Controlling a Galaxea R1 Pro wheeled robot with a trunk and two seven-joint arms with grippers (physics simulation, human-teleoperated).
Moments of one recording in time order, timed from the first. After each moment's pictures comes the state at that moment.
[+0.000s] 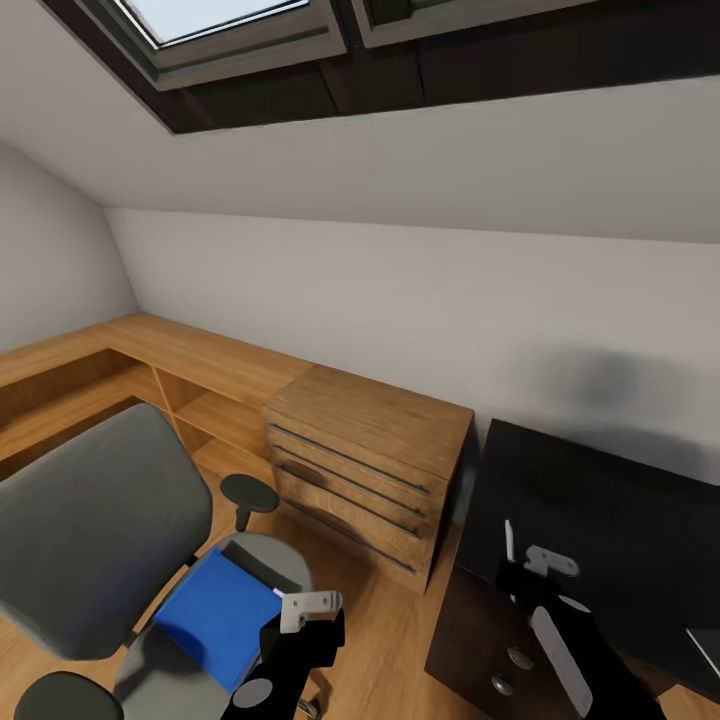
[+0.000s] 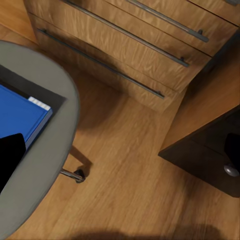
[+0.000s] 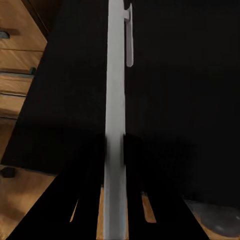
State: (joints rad) left arm -0.09 0.04 -0.64 -1.54 0.56 0.44 0.68; right arm -0.35 -0.11 0.00 -0.98 -0.40 0.31 -0.19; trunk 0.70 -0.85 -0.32
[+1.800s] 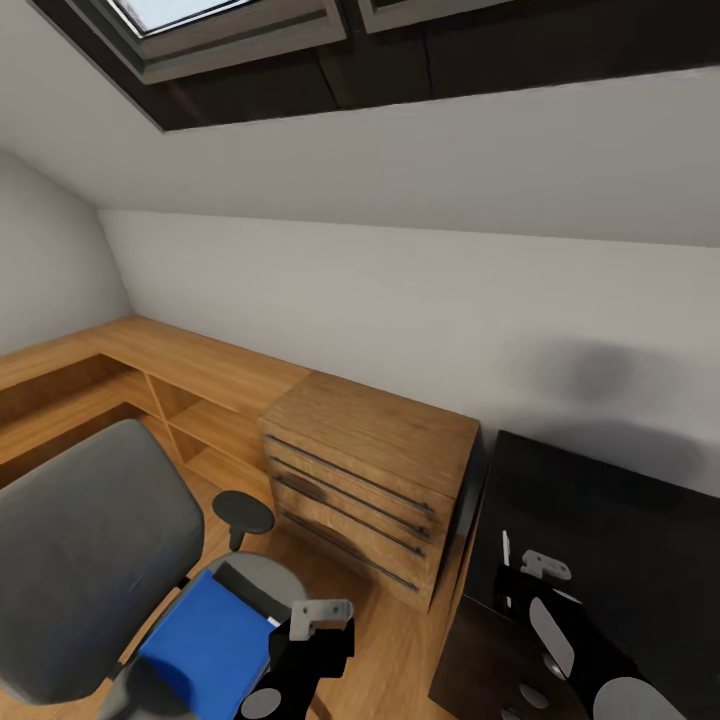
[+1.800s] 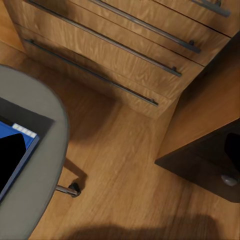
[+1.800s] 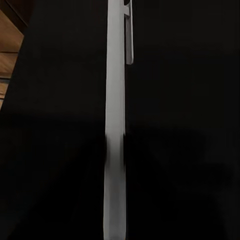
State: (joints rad) left arm -0.09 0.04 -0.69 -1.54 0.56 0.44 0.68; right arm -0.53 -0.12 -0.02 -0.56 -0.39 0.19 -0.07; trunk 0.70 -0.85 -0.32
